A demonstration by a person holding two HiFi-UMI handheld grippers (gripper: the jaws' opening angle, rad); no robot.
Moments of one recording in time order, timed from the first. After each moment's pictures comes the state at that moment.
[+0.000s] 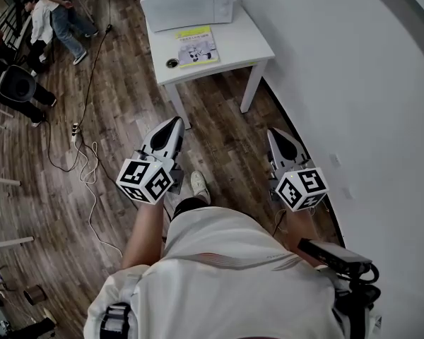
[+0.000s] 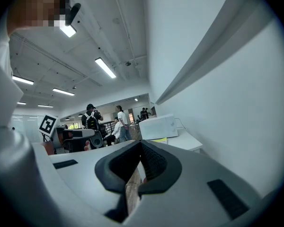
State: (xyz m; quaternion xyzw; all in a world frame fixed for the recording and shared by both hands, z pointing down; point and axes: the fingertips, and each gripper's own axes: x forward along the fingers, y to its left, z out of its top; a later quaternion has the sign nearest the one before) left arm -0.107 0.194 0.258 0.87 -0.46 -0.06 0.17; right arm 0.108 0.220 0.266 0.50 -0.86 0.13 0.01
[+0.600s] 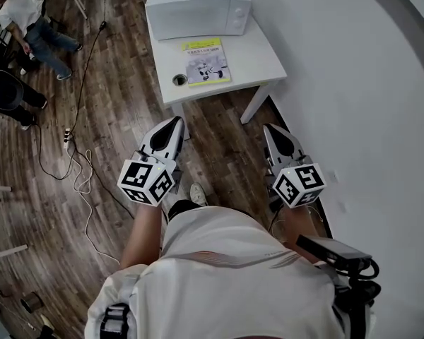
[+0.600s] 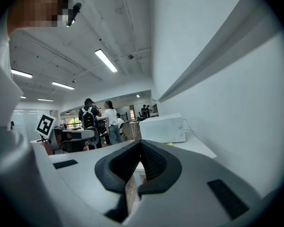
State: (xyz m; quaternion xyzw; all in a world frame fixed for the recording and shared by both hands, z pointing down) left arm -0.144 0.132 0.239 0.88 -0.46 -0.05 0.15; right arm 0.058 0.149 0.235 0.50 -0.86 0.11 0.03
